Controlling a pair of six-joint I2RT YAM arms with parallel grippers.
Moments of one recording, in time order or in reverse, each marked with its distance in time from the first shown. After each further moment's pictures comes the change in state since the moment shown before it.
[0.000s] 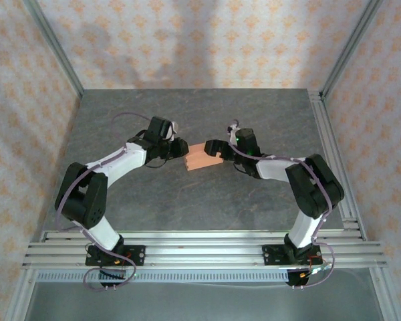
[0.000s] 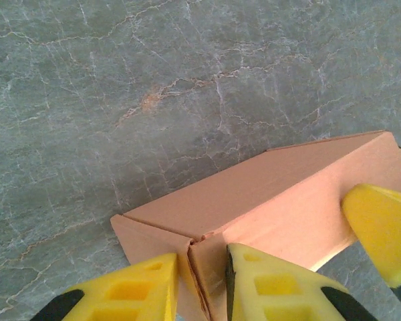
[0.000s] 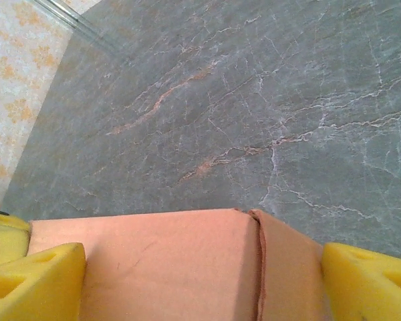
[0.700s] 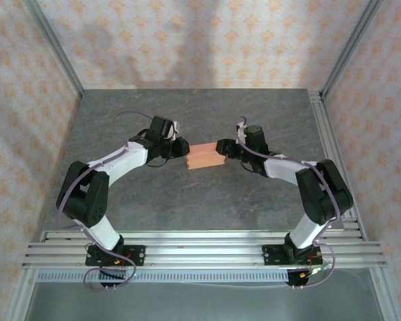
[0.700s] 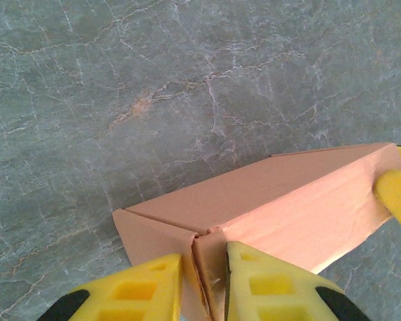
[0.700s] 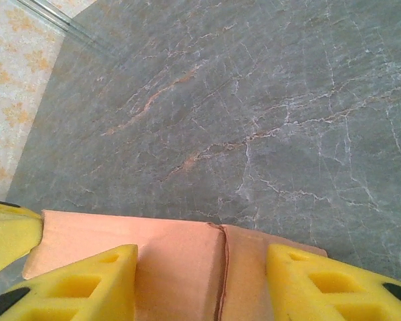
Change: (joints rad) left arm -0.003 0.018 0.018 -0.001 0.003 0.026; right arm -0.067 -0.083 -0.011 -0.116 -0.038 -0.003
